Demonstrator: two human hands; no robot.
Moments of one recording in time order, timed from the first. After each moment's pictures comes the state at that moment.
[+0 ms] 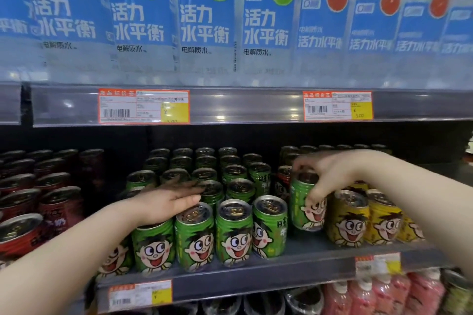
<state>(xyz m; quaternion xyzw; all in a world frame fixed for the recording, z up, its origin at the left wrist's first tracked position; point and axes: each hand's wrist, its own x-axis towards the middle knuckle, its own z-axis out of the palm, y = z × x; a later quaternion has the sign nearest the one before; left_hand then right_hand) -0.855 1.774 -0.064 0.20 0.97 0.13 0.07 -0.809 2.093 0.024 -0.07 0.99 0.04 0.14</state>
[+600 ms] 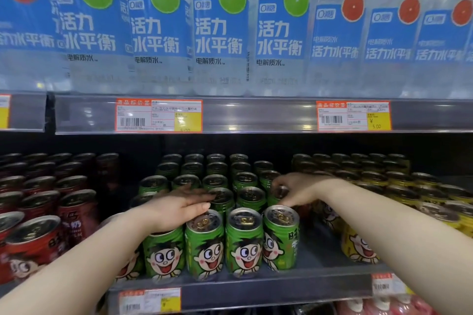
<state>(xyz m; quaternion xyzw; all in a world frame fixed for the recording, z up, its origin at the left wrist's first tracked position) -0.857 1.774 -0.065 0.21 0.97 0.12 0.05 -0.880 2.060 -0.030 -0.11 0.98 -0.09 0.11</state>
